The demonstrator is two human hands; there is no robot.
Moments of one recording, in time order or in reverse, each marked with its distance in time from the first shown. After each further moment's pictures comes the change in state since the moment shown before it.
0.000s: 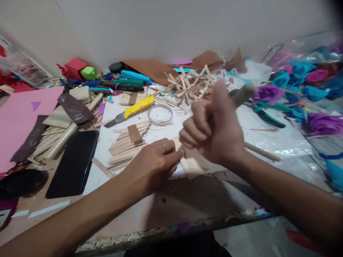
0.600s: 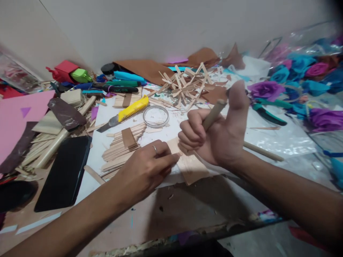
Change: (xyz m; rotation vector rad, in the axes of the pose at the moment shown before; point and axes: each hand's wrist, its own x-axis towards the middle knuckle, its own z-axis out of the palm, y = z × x) left_hand -0.009 -0.014 -0.002 -0.053 -0.018 0.017; right_hand 0.003 0.002 -0.032 0.031 -0.086 0.109
